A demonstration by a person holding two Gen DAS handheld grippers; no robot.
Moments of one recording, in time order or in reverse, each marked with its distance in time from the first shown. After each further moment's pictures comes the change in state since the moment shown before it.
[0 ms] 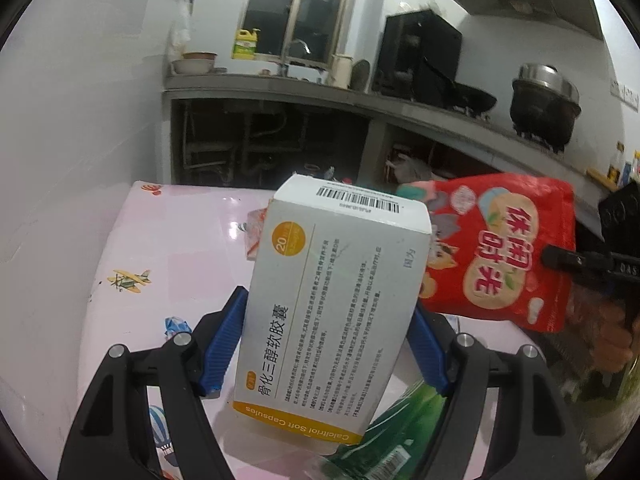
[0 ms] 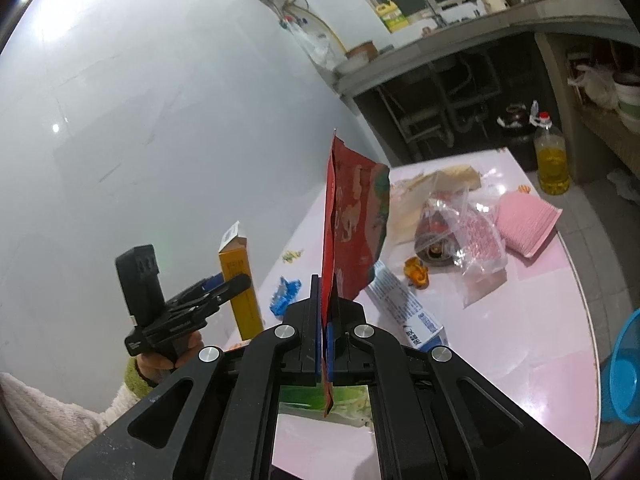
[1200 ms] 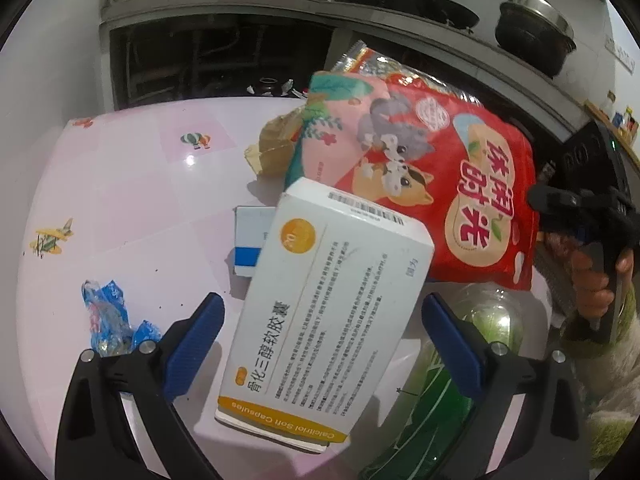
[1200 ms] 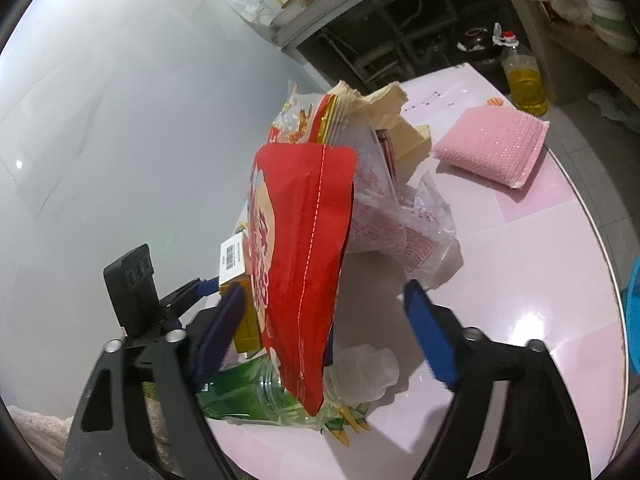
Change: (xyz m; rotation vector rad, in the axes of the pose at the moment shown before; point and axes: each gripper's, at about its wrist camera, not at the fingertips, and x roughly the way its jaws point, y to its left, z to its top) left arm 0.100 0.016 -0.028 0.095 0.338 -0.155; right arm 0.063 -0.065 -0.011 0.191 0.197 -0.064
